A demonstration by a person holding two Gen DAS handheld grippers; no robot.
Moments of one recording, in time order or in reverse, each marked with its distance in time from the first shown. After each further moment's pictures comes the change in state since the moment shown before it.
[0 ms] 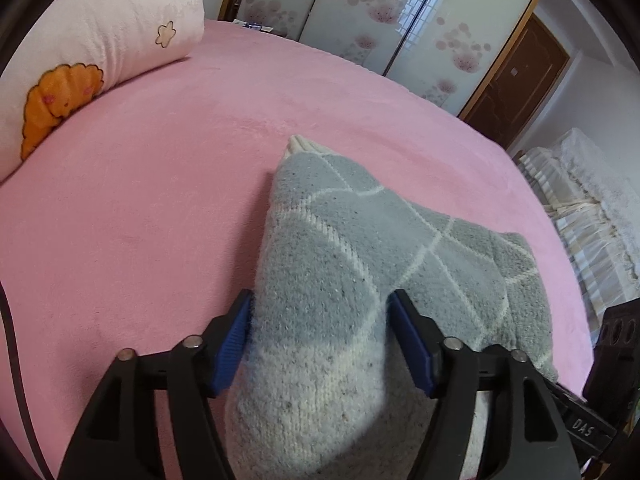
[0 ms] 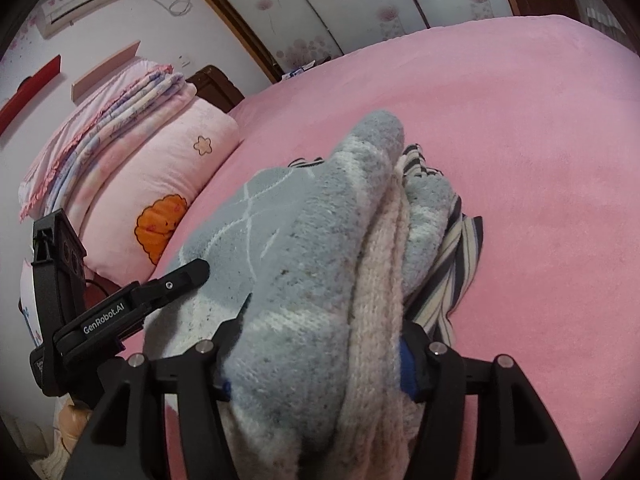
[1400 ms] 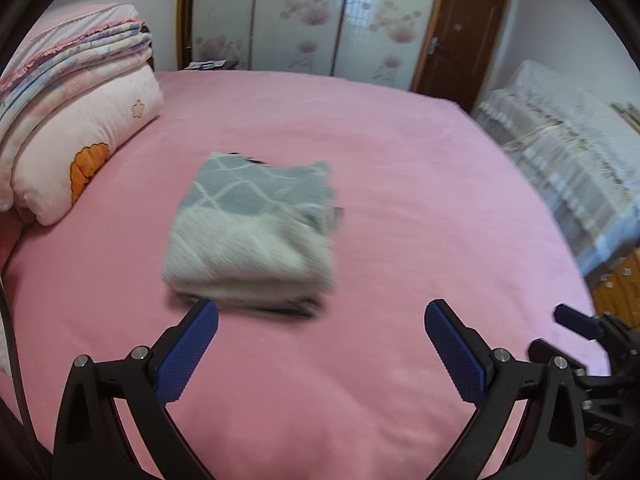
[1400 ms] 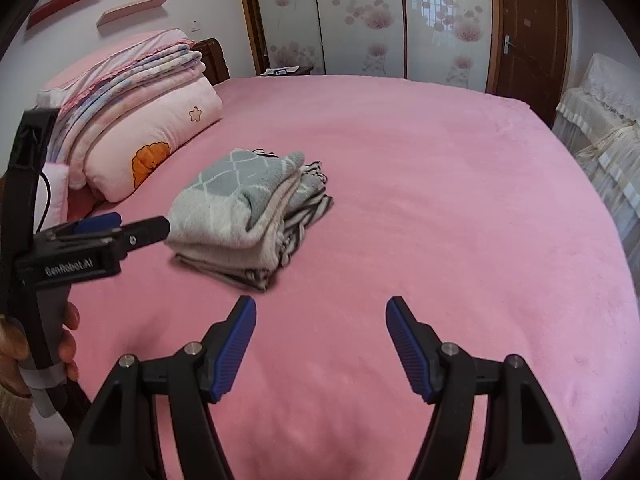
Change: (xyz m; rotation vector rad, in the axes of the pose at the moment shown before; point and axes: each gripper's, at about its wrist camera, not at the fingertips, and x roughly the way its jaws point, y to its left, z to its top) left arm -0.232 -0.203 -0.133 0.236 -0.012 0.031; right arm -0.300 0.011 -0.099 -0.284 -0.018 -0.330
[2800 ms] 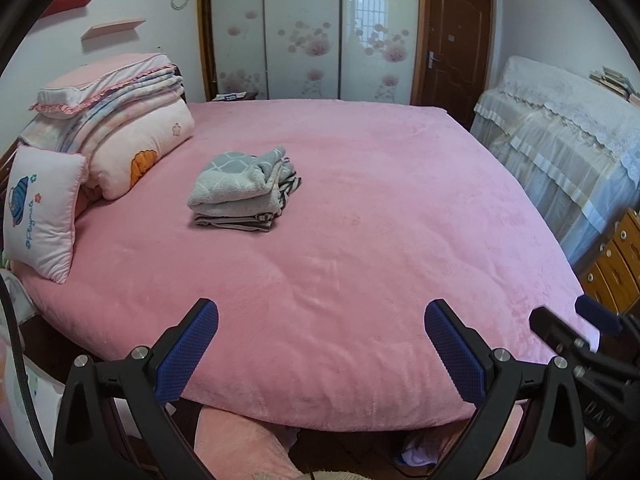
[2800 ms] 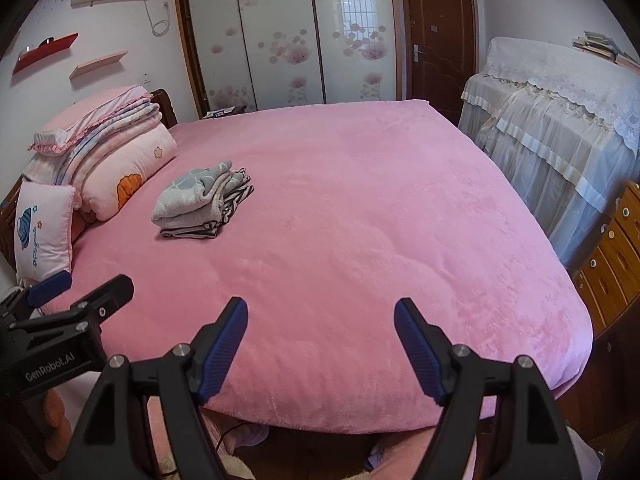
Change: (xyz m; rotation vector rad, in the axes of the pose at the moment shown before) left arm -0.217 -0.205 -0.193 0.027 -0.109 0.175; right arm -0.225 -0.057 -0.180 0.169 -0.116 -0.170
